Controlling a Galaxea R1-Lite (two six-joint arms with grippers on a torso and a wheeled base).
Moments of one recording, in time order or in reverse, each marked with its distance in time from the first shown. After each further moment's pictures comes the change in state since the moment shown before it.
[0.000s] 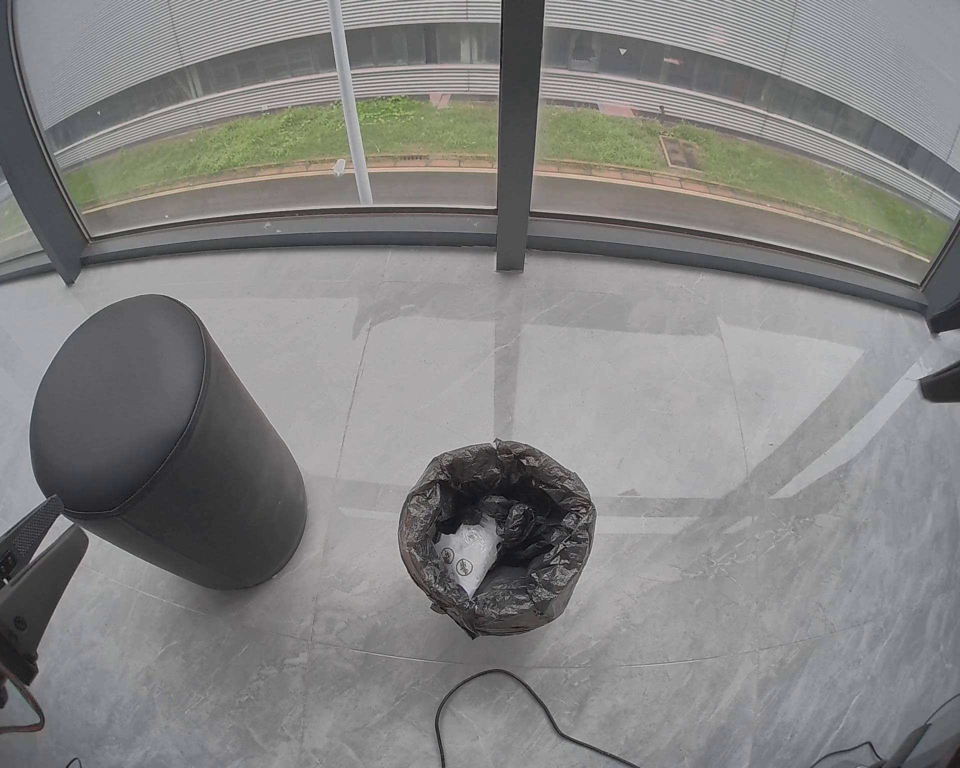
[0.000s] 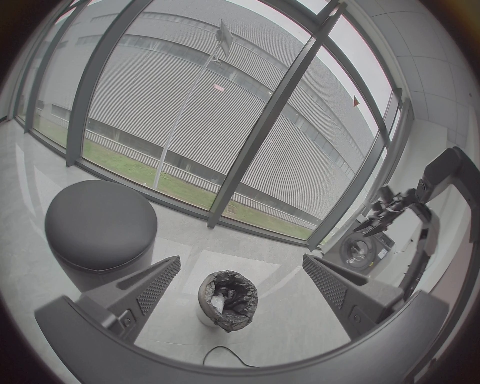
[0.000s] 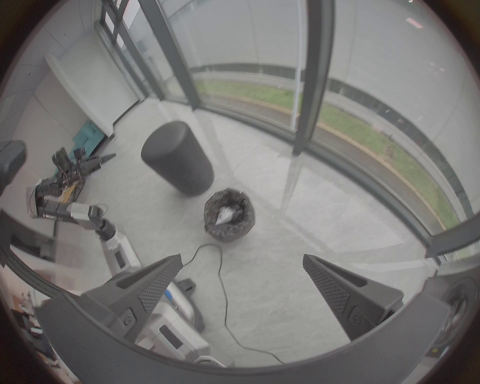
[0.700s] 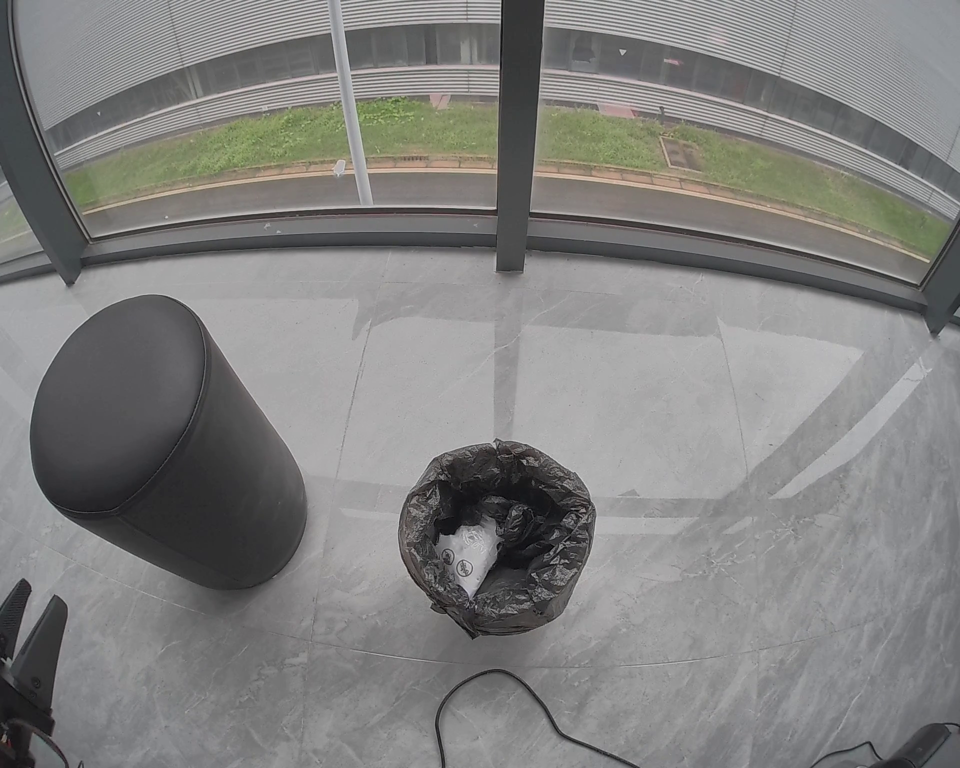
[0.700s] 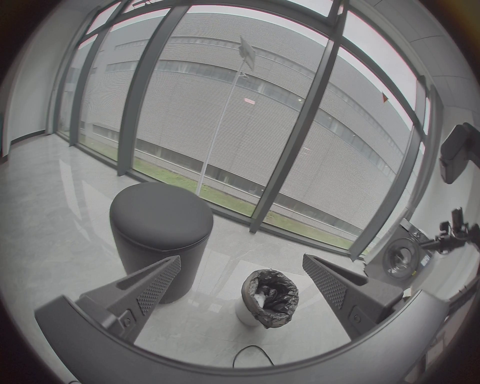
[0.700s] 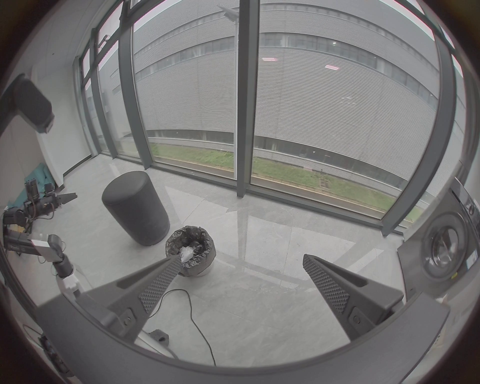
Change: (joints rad) left arm 0.064 -0.285 0.144 0.163 0.237 0.014; right arm -0.235 -0.767 0.934 -0.642 -0.050 0.123
